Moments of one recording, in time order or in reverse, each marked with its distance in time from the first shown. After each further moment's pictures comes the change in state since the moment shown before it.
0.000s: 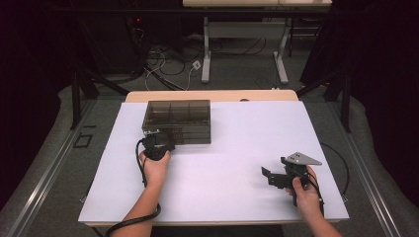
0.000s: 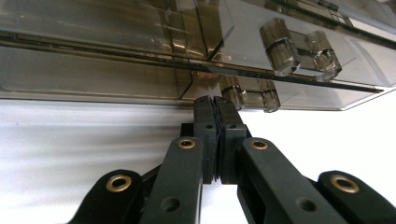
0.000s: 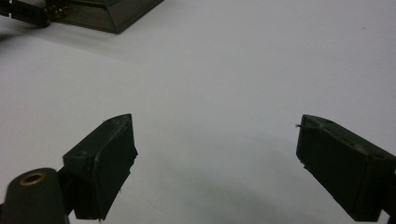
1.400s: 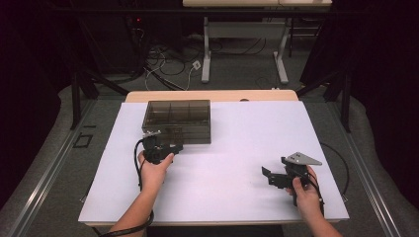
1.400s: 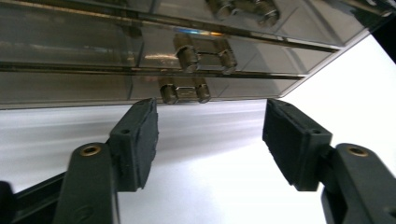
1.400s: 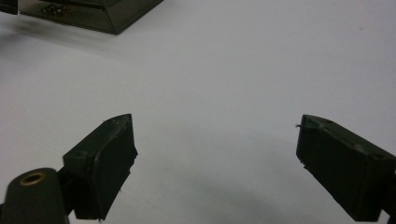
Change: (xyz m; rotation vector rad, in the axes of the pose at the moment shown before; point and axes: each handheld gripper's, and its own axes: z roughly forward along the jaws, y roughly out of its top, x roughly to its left) left arm -0.024 -0.002 -0.029 -0.037 -0.071 0.087; right arm 0.000 0.000 0.000 -0.004 -0.004 0.000
